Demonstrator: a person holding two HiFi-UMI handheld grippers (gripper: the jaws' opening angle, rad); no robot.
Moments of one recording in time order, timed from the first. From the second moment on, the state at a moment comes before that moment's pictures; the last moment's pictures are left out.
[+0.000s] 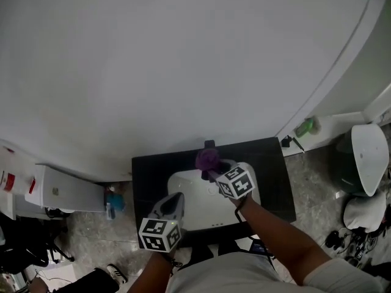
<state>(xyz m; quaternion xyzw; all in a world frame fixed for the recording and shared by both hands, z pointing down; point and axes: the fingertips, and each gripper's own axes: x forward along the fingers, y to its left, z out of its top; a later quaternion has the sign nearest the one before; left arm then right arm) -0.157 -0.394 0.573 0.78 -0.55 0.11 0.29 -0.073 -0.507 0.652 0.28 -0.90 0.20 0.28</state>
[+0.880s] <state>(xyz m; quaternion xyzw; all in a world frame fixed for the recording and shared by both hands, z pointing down) -0.137 -0.405 0.555 0.80 -0.53 0.13 0.27 -0.093 -0.518 0.696 0.28 -0.89 0.17 0.30</state>
